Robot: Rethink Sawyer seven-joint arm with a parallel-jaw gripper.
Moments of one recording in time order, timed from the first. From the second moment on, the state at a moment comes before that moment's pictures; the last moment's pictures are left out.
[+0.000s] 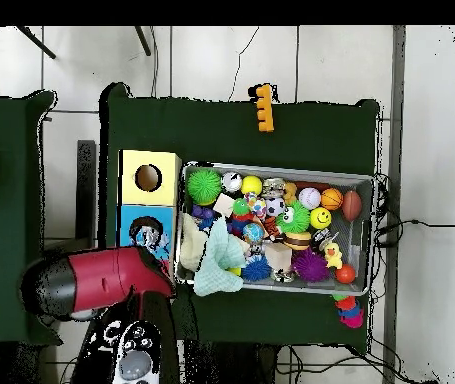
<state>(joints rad) 0.20 -0.77 0.01 1.74 0.04 0.81 1.96</state>
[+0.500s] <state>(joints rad) 0.17 -0.68 0.01 1.53 0.03 0.91 1.96</state>
